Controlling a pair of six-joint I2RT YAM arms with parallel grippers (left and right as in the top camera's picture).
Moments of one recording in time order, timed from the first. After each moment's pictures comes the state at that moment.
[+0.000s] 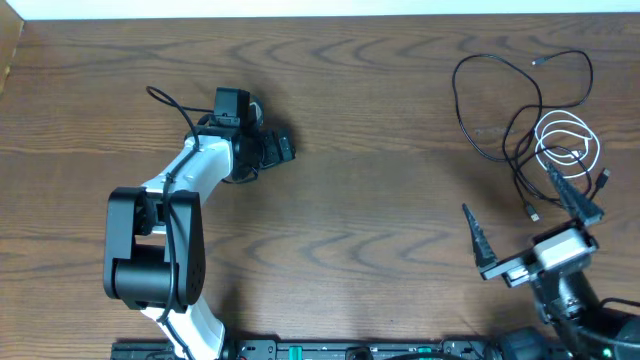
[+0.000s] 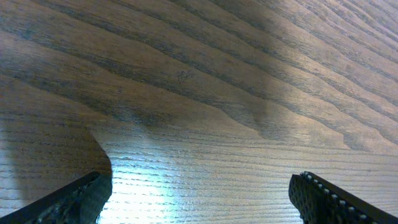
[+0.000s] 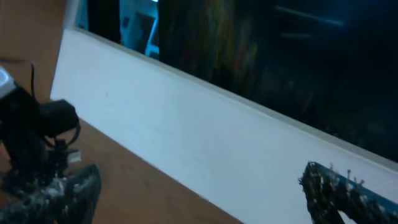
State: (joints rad) left arm -0.10 1.88 1.11 -0.45 0.27 -0.41; right arm 0.24 0.24 0.58 -0.10 -0.25 -0.30
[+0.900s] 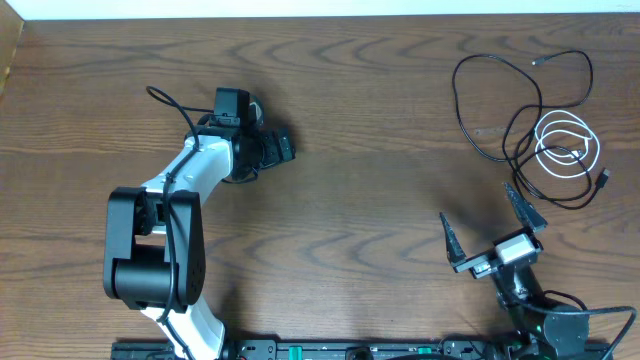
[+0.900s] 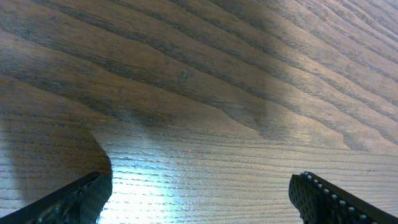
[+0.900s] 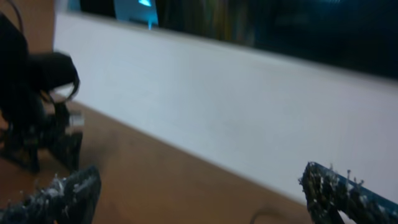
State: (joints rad) left arm -0.10 1.88 1.11 -0.45 0.28 -0.41; right arm 0.16 0.01 0.01 0.23 -0.29 -0.15
